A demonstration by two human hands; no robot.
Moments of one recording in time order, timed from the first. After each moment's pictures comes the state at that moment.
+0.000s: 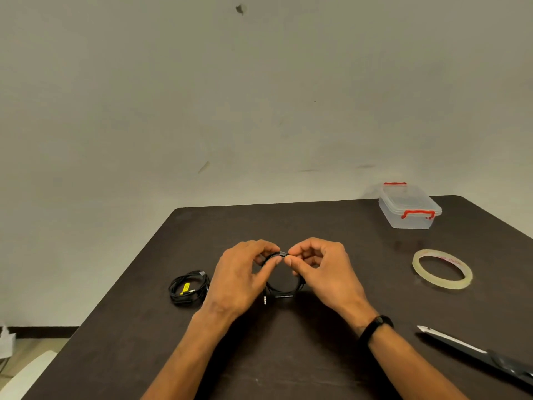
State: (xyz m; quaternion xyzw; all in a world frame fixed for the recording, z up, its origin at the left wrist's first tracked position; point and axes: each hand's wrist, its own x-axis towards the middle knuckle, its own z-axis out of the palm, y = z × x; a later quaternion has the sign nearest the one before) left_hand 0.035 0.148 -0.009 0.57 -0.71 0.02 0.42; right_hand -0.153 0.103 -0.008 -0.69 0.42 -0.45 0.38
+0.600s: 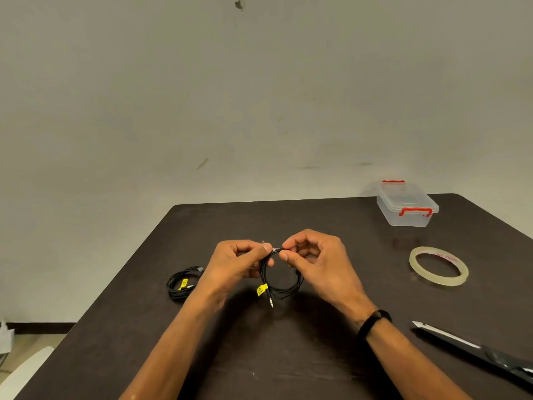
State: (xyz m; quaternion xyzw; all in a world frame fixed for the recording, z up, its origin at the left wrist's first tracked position) left_hand 0.035 0.153 0.009 0.54 -0.49 -0.41 0.54; right_hand -0.153 0.101 -0.005 -0.72 0.36 -0.47 0.37
